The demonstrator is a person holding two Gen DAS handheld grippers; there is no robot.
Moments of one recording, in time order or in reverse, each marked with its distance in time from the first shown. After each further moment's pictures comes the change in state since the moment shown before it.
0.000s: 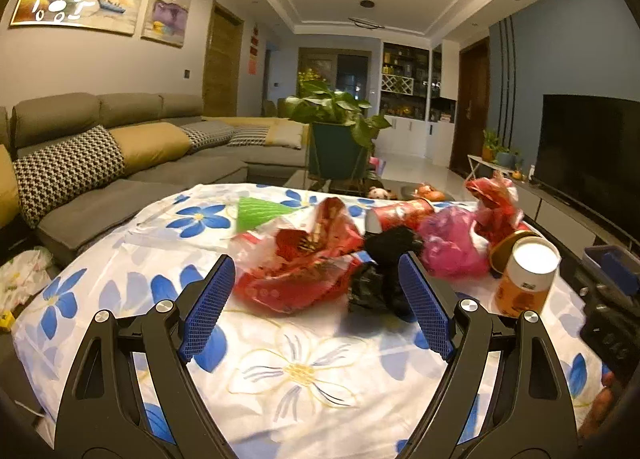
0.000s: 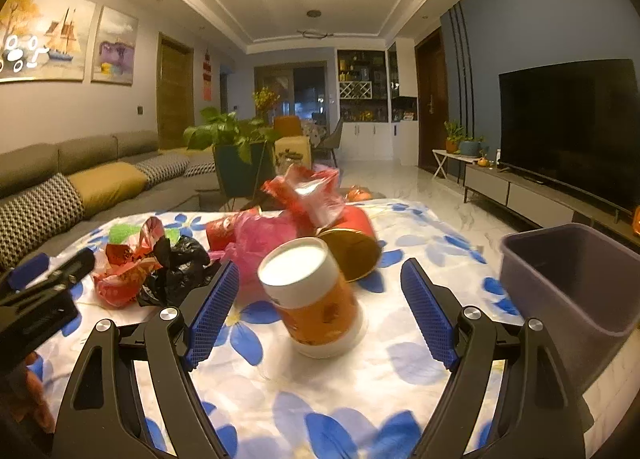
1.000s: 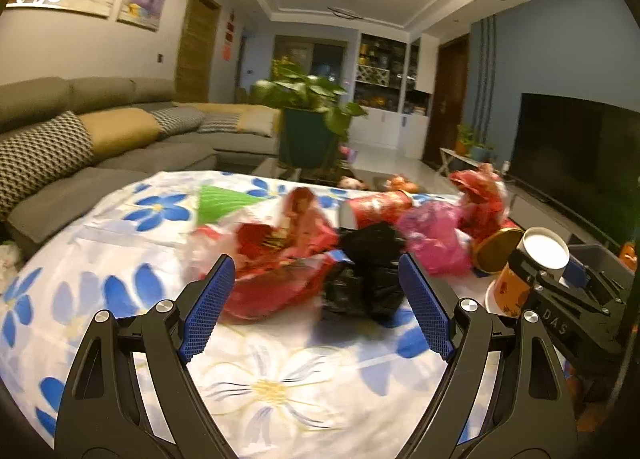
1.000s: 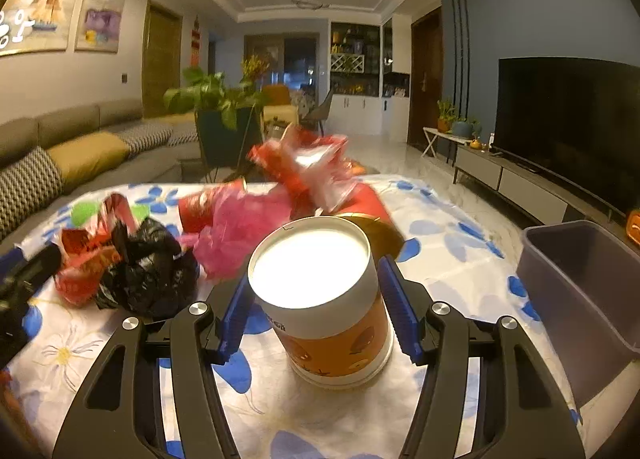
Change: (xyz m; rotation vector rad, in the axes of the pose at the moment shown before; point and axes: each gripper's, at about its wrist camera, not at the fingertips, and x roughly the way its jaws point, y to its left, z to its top) left arm 0.031 -0.007 0.001 -0.011 0.051 -0.149; right arm 0.038 0.003 0.003 -0.015 0.079 -0.064
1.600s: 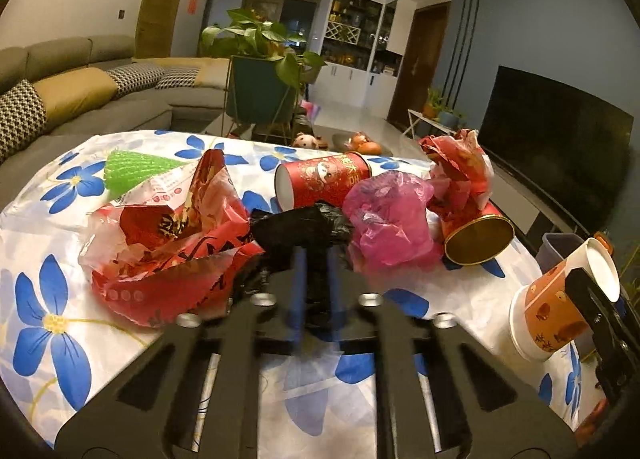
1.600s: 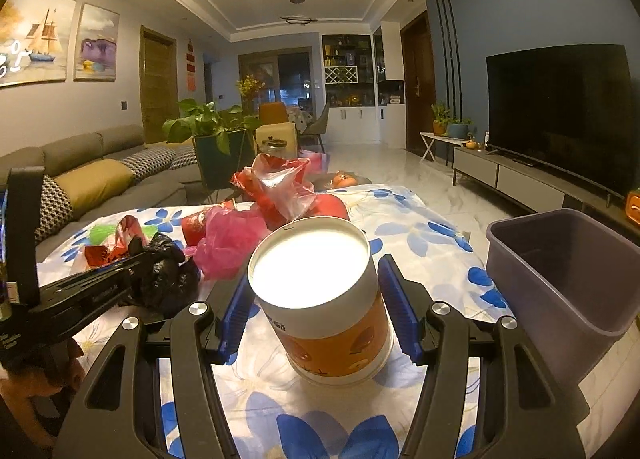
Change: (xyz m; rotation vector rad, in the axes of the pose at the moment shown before) left arm 0.062 -0.028 0.007 -0.024 0.177 -0.133; right arm -0.038 -0.032 -0.003 0.062 -0.031 0.036
